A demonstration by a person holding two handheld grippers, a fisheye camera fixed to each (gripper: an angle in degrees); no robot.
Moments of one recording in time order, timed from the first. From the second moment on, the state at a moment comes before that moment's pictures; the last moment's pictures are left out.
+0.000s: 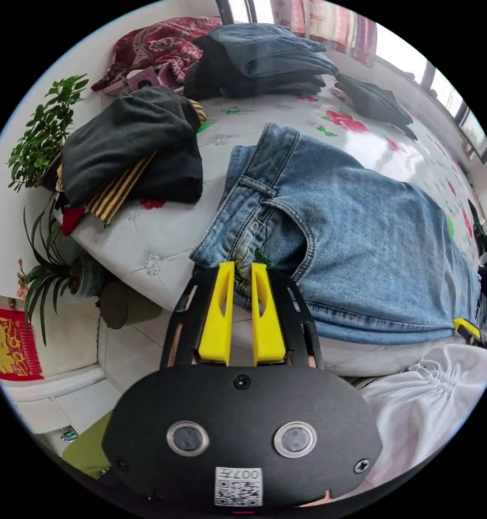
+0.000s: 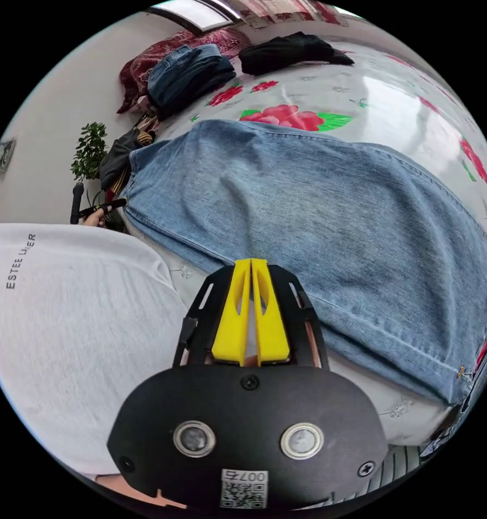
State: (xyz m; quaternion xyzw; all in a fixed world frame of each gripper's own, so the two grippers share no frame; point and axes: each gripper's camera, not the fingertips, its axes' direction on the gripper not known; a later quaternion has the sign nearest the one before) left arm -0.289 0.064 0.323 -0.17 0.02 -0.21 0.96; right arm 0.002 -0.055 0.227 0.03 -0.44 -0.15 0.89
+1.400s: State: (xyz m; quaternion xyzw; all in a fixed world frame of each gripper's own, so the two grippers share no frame) left arm -0.415 0.177 0.321 0.00 0.26 -0.58 0.77; right arm -0.046 -0.120 0.144 0.14 -0.47 -0.32 0.81
